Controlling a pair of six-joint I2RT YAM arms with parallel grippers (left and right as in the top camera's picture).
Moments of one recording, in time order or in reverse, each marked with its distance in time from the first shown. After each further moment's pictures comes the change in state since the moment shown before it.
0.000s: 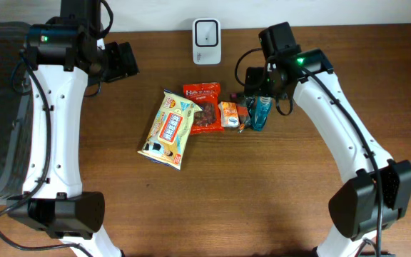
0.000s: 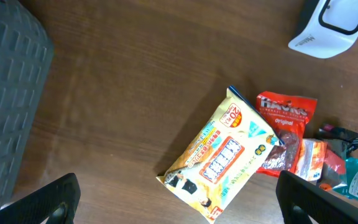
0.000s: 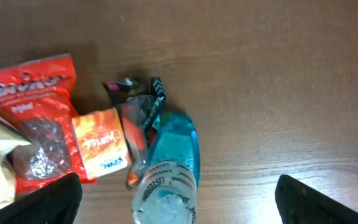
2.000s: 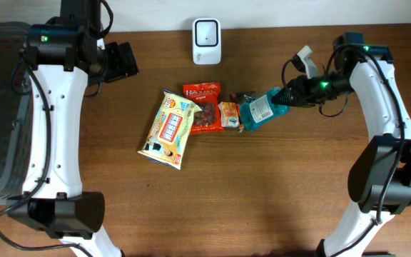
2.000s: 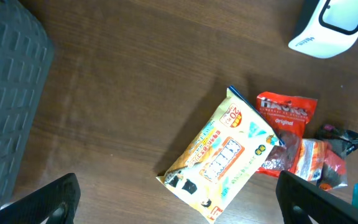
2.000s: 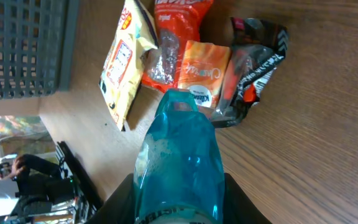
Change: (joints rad) left arm 0.000 0.000 0.000 0.000 0.000 0.000; right arm -0.406 0.141 0.008 -0.220 -0.978 -0.768
